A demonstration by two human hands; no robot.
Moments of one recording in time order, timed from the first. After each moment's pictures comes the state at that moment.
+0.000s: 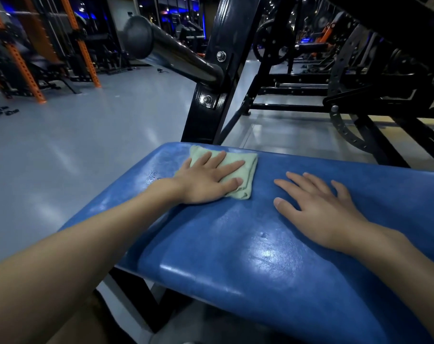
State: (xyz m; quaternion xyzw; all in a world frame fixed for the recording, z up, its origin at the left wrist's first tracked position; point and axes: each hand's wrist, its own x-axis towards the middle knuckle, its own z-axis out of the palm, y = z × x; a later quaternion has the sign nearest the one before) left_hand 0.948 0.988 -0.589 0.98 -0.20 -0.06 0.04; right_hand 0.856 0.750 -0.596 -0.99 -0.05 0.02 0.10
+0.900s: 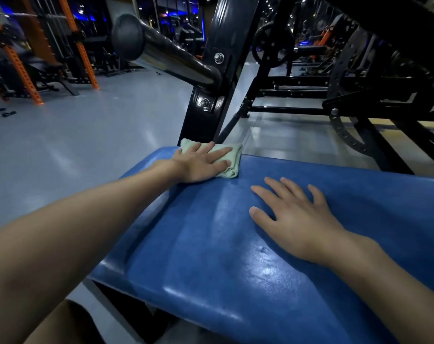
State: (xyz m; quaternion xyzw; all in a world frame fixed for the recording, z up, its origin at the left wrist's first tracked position) left_hand 1.020 0.992 -0.584 0.99 -0.15 -0.06 0.03; right_hand 0.866 0.780 -0.595 -0.99 -0.09 0.04 0.09
